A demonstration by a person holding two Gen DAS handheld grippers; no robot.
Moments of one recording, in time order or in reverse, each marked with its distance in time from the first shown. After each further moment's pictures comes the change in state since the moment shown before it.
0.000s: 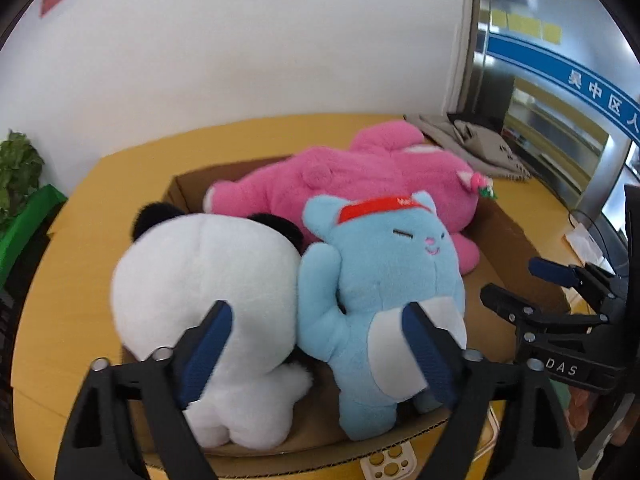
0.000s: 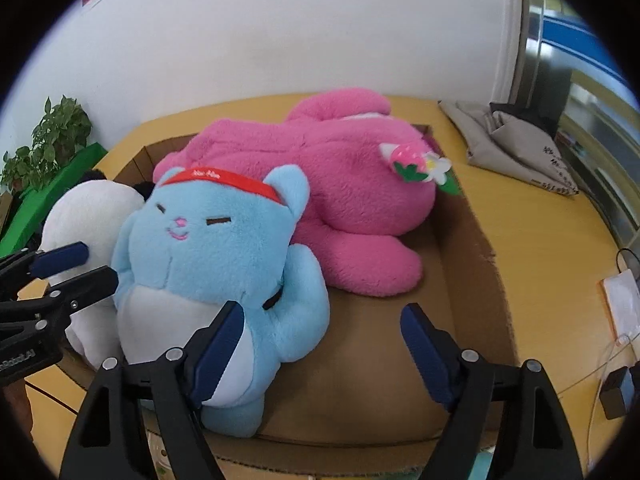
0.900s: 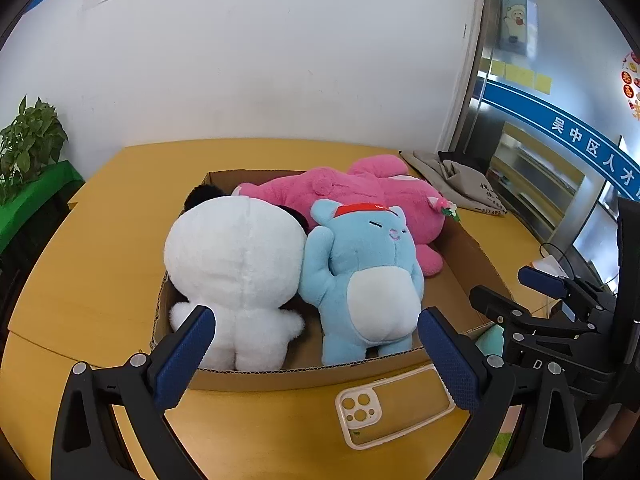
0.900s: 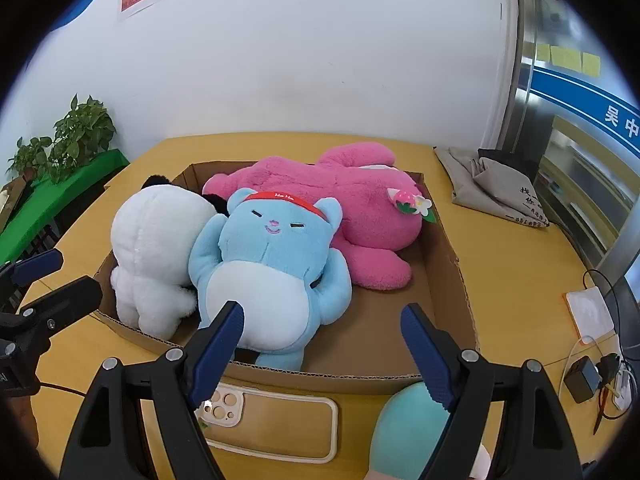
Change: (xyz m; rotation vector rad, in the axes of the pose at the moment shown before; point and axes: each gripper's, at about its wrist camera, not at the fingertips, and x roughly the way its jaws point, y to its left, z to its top) left arm -0.079 0.018 -0.035 -0.109 -0.052 -0.076; right arm -0.081 0.029 -0.016 -0.059 -0.087 -0.015
